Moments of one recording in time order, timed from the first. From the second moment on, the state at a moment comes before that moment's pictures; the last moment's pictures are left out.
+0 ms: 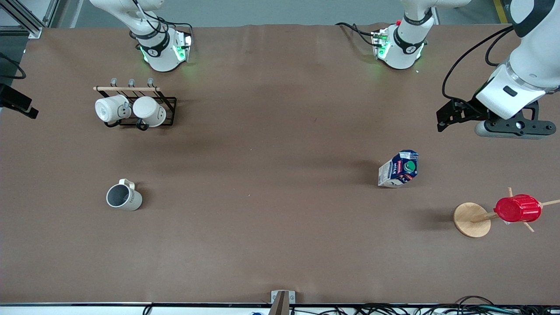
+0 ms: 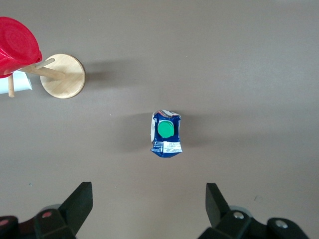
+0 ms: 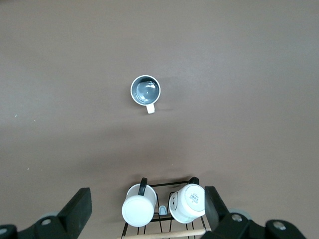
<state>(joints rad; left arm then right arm) -0.11 0.00 -0.08 -1.66 -0.02 1.72 -0.10 -0.04 0.01 -0.07 -1.46 0.00 1.49 0.01</state>
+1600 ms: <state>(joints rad) -0.09 0.09 -0.07 -1.66 -0.02 1.75 -0.12 -0.05 0.23 -0.07 -1.55 0.00 1.79 -0.15</state>
